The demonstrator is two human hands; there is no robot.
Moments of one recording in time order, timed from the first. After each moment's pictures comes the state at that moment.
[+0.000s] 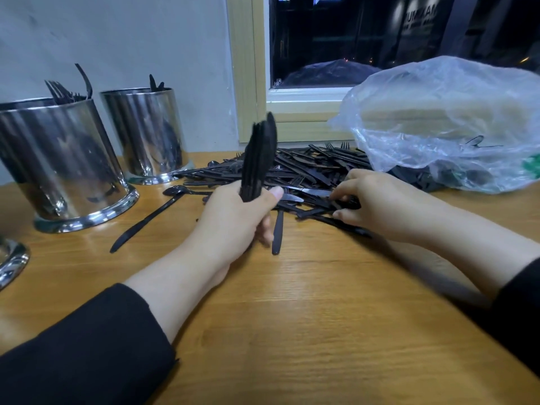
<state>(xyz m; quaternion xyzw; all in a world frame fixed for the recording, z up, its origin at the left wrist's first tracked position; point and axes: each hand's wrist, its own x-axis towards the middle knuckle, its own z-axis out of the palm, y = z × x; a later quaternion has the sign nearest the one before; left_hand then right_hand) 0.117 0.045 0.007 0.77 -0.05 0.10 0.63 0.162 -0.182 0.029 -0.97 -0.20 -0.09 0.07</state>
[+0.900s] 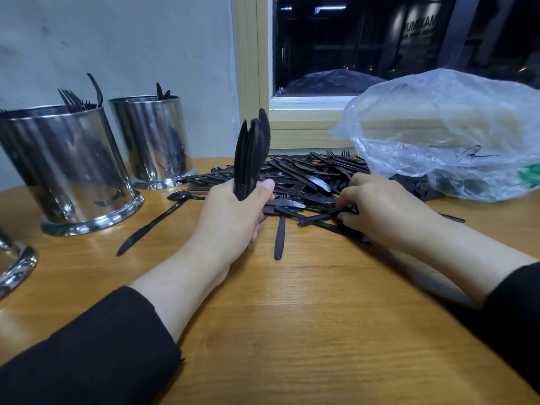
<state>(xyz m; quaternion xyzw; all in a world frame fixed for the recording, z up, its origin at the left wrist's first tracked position) 0.116 0.049 0.014 0.77 -0.04 0.14 0.62 0.164 -0.181 0.023 -0.97 -0.18 -0.15 0.03</state>
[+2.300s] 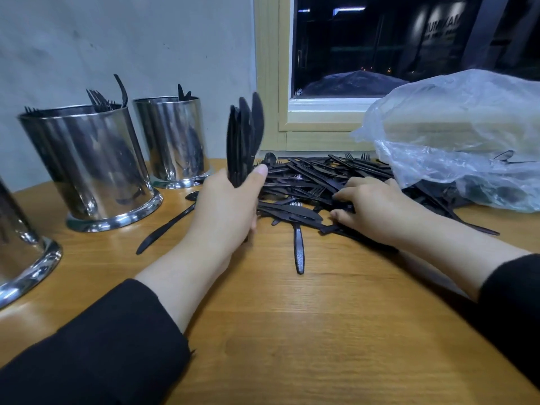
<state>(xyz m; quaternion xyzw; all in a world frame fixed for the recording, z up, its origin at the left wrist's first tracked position) 0.124 0.070 0.022 0.78 -0.01 0.22 0.59 0.203 -0.159 0.012 -0.97 -0.20 -0.14 0.02</state>
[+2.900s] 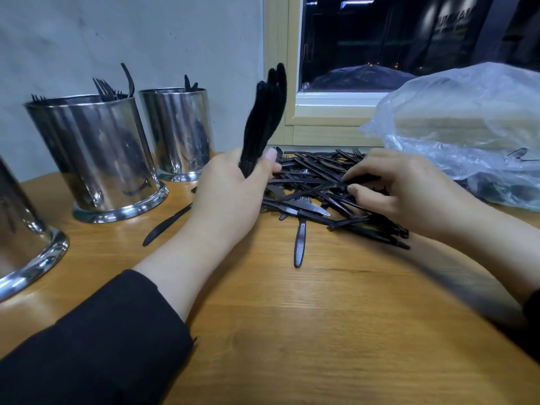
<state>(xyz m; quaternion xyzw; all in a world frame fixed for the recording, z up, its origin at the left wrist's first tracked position) 0.123 0.079 0.030 0.82 -0.05 0.30 0.48 0.166 -0.167 0.042 -0.90 -0.32 -0.22 0.22</state>
